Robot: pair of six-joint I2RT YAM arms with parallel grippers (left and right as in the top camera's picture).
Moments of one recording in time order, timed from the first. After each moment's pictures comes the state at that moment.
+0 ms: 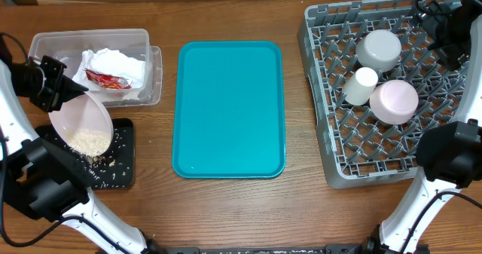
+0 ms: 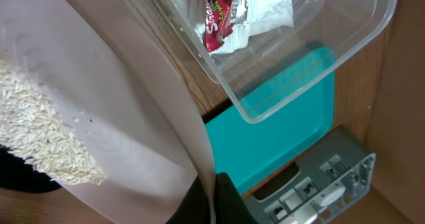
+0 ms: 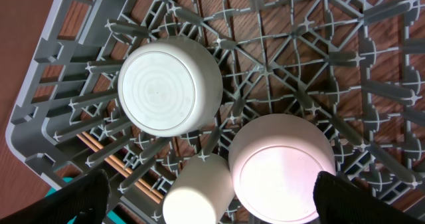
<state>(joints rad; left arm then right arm) 0.59 2.08 2.10 -1.59 0.52 -0.49 -0.29 2.18 2.42 -1.50 -0.07 0.59</state>
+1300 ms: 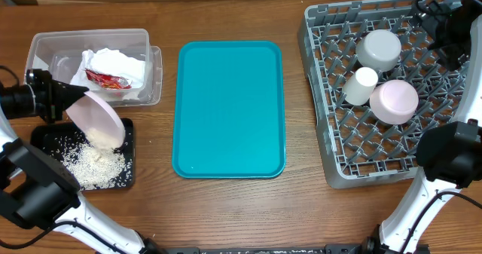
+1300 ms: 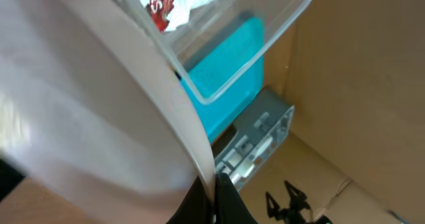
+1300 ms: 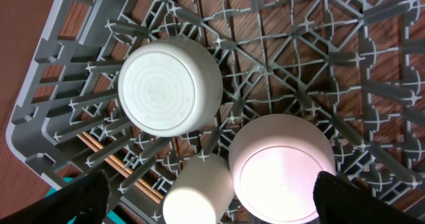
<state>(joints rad) 0.72 2.08 1.90 -1.53 0.90 -0.33 -0.29 2.18 2.42 -1.50 -0.07 0.59</state>
